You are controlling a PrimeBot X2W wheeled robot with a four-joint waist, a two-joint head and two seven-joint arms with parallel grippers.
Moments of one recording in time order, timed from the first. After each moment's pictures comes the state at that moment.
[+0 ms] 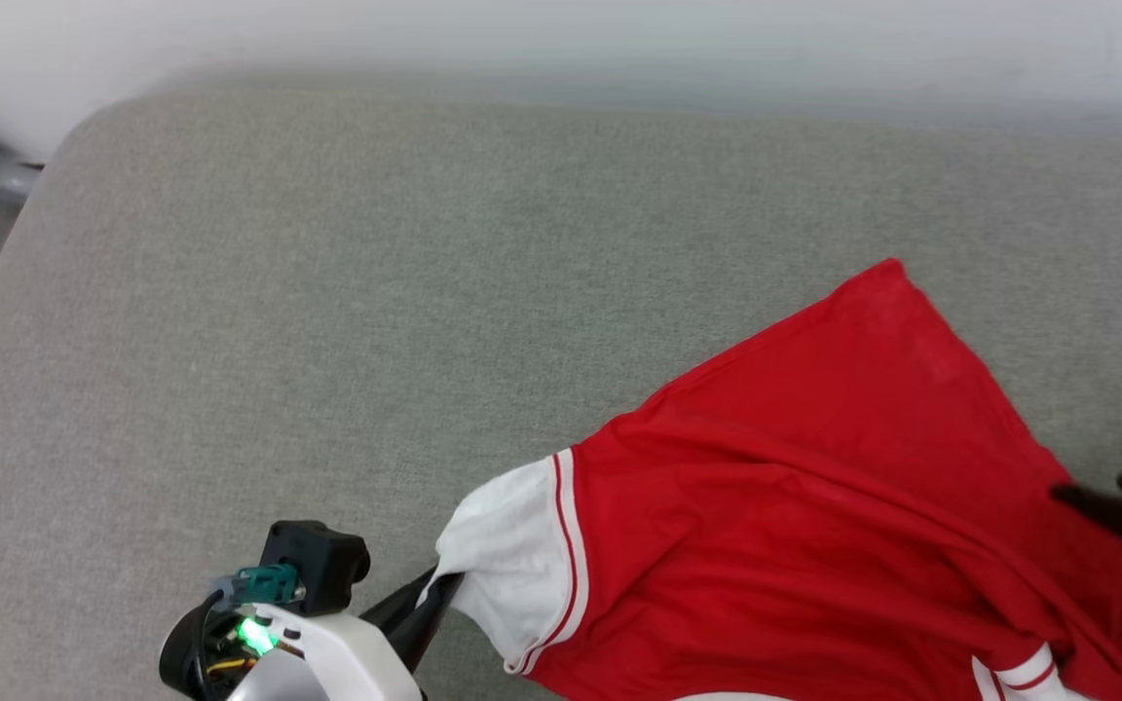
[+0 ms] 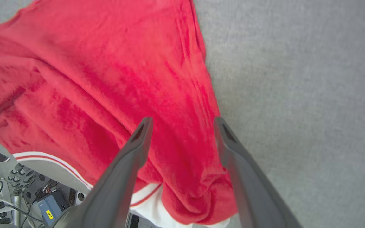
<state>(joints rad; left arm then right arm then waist) 0.02 0.49 -0.44 -0.36 -0.62 0.10 0.45 -0.22 -0.50 -0.10 -0.04 0.67 0.13 1.16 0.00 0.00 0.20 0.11</state>
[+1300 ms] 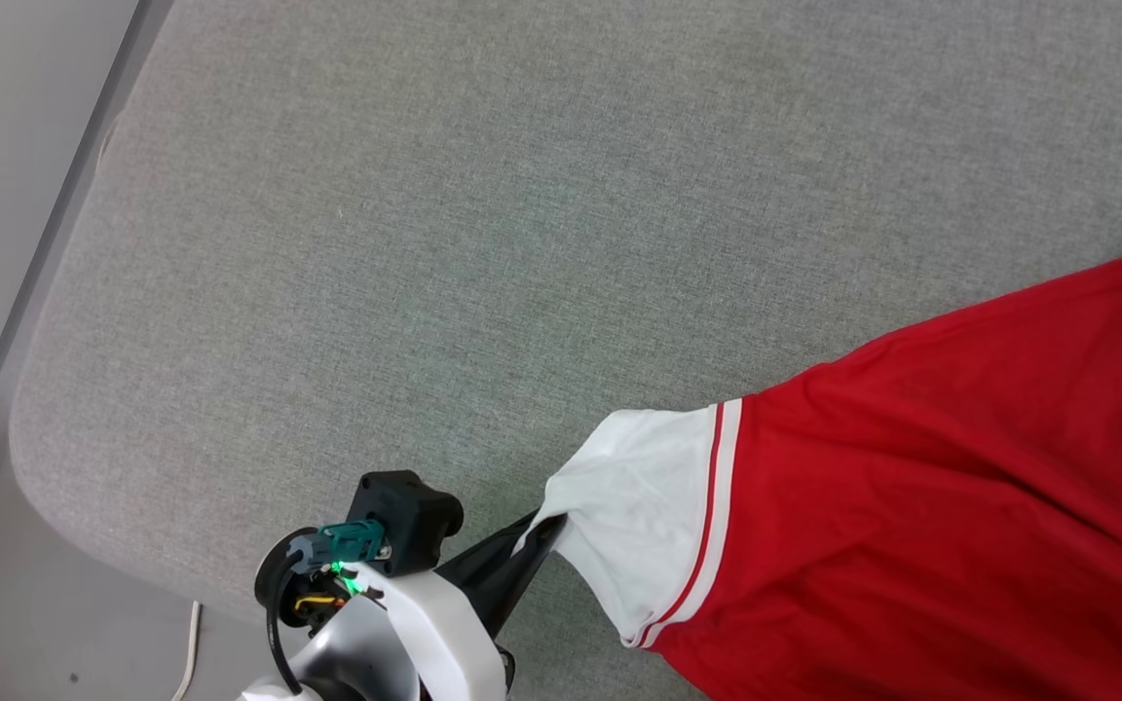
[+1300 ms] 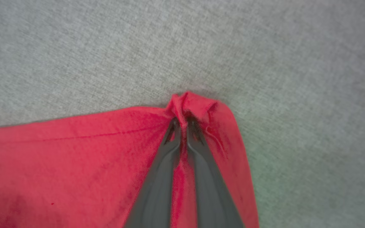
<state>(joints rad) -0.13 0.41 -0.54 -0.34 -0.60 0.01 0.40 -0.70 -0.54 0.07 0.27 0.42 0.13 1.18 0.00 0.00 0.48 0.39</state>
